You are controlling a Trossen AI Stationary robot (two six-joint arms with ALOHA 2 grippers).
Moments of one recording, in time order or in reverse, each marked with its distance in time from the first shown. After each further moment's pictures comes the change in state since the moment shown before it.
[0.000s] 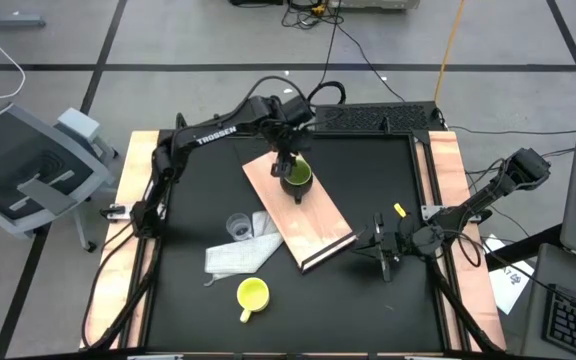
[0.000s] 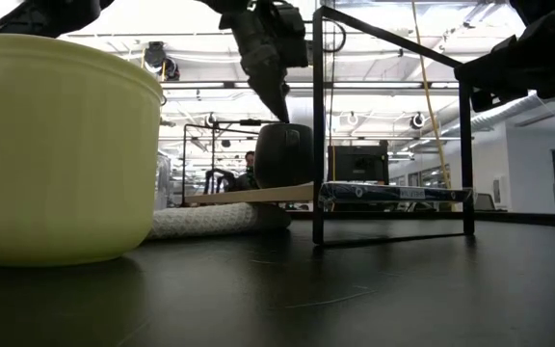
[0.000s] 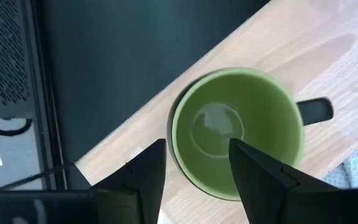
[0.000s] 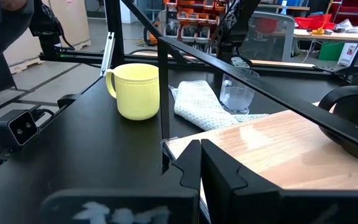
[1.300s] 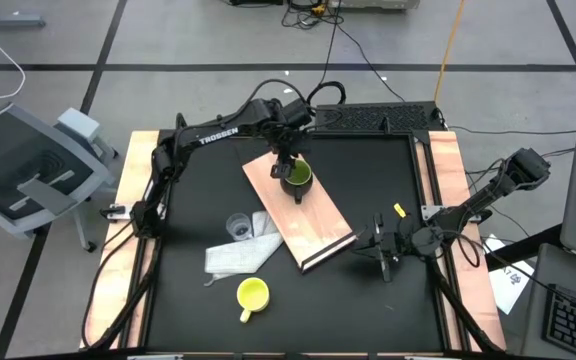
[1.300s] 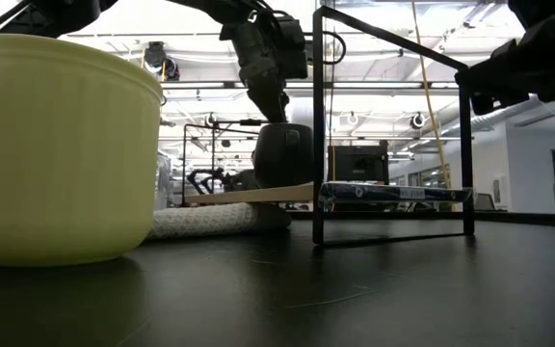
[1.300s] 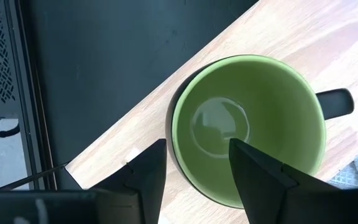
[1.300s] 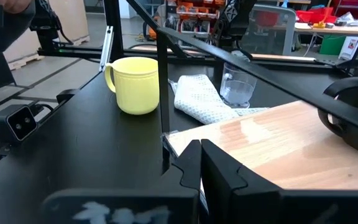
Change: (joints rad) left arm 0.009 0.001 -0.062 0.044 0.019 0.024; right arm 0.000 0.007 0.000 -0.018 0.000 0.018
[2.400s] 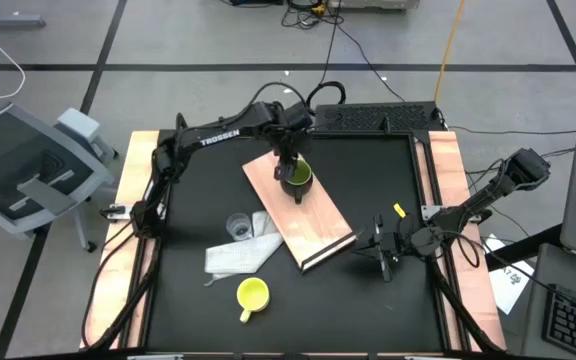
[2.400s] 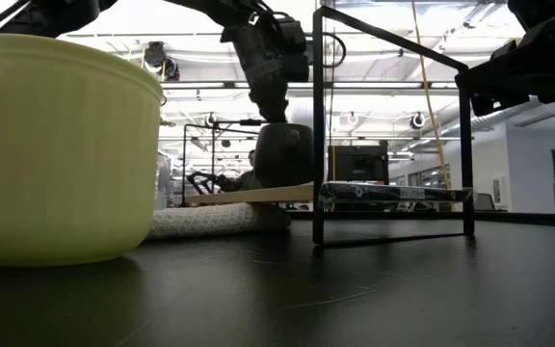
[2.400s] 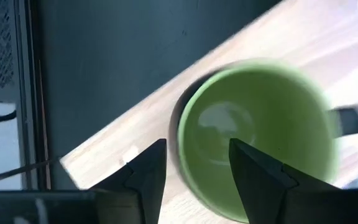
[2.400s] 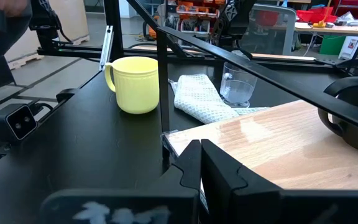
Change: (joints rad) left arm -0.011 0.000 -0.041 0.041 -0.045 -0.085; right arm 0.000 0.002 0.000 0.000 0.000 0.000
